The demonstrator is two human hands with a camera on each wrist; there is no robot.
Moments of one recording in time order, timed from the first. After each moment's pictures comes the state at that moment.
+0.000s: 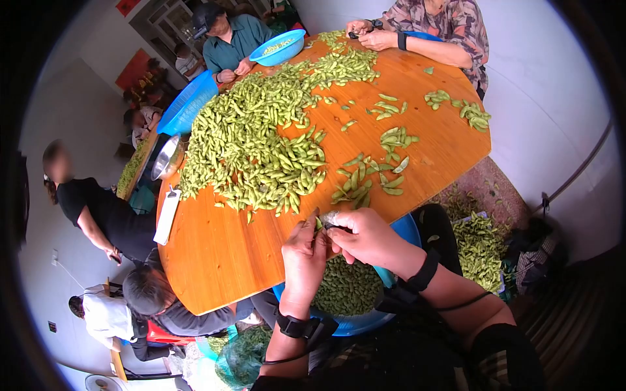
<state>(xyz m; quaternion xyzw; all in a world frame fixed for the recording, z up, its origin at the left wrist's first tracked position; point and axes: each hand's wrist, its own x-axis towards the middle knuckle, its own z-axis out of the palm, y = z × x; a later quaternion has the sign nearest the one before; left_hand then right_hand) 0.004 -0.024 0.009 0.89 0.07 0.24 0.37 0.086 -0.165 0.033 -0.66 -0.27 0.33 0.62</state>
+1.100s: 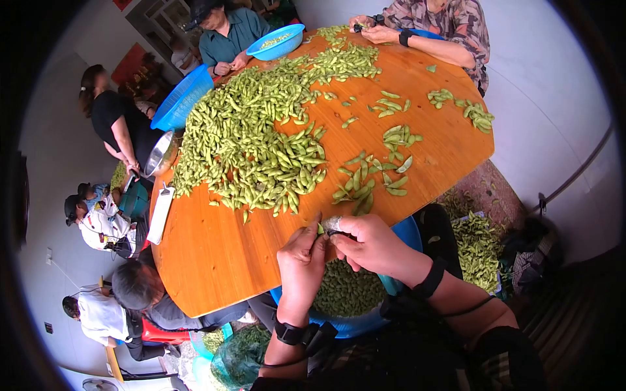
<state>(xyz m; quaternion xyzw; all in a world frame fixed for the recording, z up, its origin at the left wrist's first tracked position) -0.001 -0.021 0.013 0.90 0.07 0.23 0.37 0.082 -0.166 0.031 -0.67 -0.29 0.31 0.61</state>
